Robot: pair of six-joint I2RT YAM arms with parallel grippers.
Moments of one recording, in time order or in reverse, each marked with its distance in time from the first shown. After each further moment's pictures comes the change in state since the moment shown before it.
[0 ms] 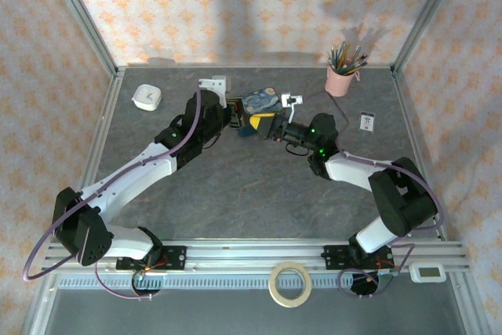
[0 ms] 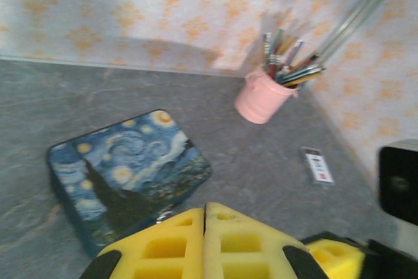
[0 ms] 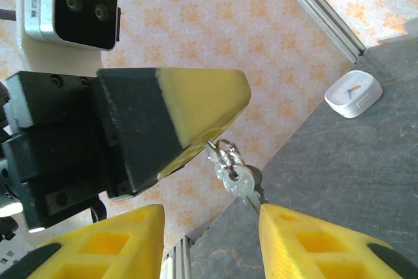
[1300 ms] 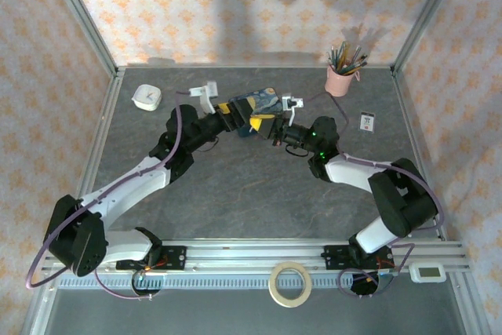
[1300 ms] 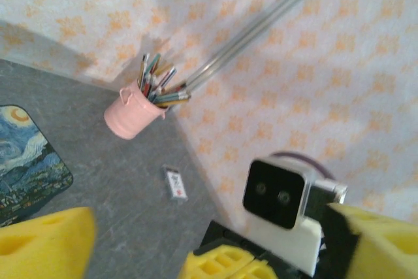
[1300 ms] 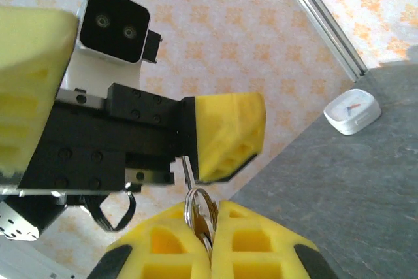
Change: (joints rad) left arm 0.100 -0.089 -0.285 0.527 0.336 -0.370; right arm 0.011 -0.023 -0.026 0.019 0.015 -0.113
